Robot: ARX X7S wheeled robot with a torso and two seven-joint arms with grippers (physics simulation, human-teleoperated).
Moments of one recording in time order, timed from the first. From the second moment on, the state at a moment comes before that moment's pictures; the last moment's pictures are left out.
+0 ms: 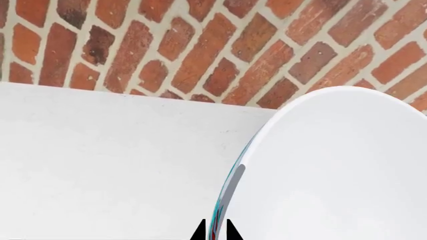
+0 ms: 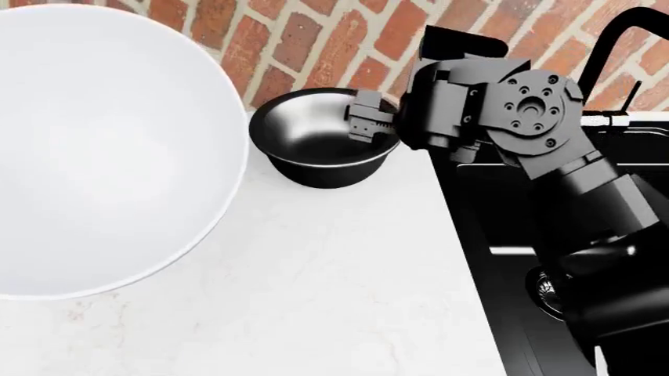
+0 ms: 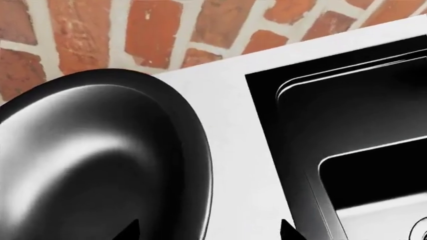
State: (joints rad) left arm -1.81 -1.33 0.79 0.28 -2.68 -1.01 -1.36; right arm 1.51 0.21 -0.76 0.67 1.73 0.86 1.12
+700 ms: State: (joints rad) left arm -1.80 -1.35 0.79 0.28 -2.67 -1.01 -1.35; right arm 1.46 0.17 -0.79 0.75 1.68 0.83 0.98
